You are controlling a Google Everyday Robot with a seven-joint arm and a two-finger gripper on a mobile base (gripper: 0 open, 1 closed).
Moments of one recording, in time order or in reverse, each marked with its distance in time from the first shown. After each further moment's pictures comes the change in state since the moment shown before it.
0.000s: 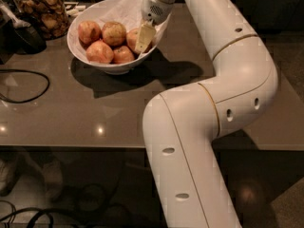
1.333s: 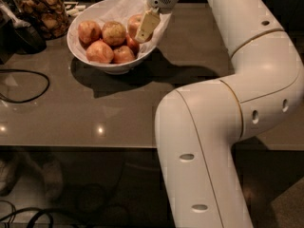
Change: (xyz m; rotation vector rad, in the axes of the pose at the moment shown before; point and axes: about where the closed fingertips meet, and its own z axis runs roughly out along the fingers) arm -0.013 -0.001 -0.043 0.080 -0.125 -0.010
